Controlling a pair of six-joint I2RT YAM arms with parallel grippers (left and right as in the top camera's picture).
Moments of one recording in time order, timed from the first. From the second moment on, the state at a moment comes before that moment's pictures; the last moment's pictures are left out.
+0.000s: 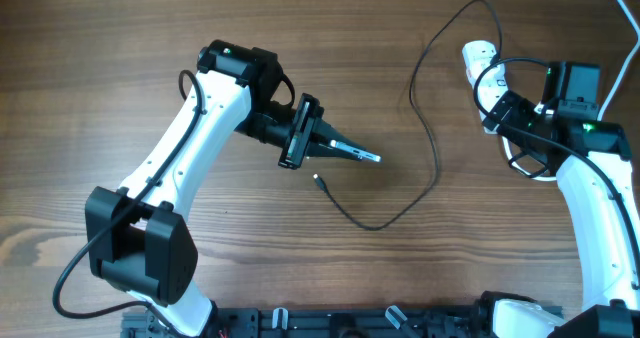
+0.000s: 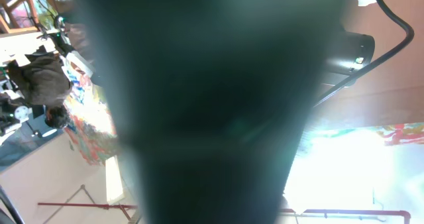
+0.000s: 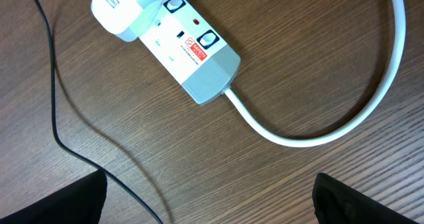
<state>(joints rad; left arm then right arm) -0.36 1.81 1.56 -1.68 1.53 -0.89 -0.14 1.36 1.07 -0.79 0.08 0.44</state>
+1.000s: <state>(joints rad) -0.36 1.81 1.56 -1.36 0.38 -0.88 -0.14 1.36 1.07 -0.79 0.08 0.44</state>
